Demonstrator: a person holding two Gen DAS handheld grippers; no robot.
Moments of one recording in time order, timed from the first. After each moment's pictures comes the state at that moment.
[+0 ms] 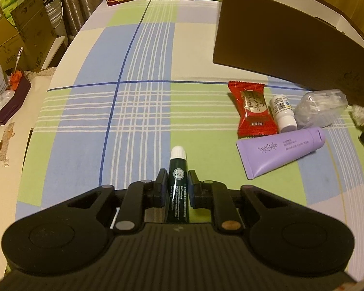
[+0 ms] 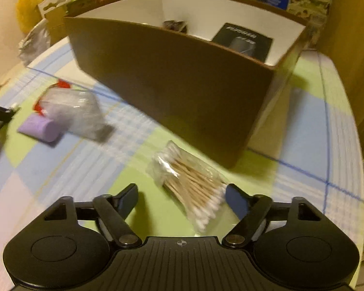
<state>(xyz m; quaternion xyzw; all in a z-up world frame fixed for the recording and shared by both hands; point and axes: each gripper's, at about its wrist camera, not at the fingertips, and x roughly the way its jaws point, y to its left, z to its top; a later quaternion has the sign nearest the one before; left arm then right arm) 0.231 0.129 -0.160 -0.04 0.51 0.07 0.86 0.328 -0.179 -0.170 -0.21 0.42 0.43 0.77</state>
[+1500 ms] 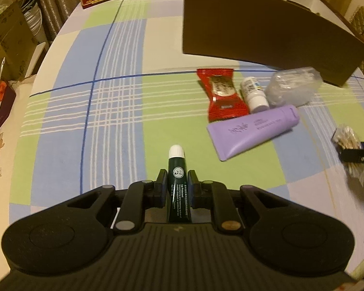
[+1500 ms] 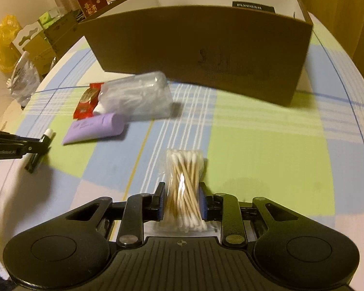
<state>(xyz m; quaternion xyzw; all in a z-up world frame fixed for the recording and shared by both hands) 0.222 0.105 -0.155 -0.01 0.52 0.02 0.86 0.234 -0.153 -0.156 -0.10 0.49 0.36 0.79</state>
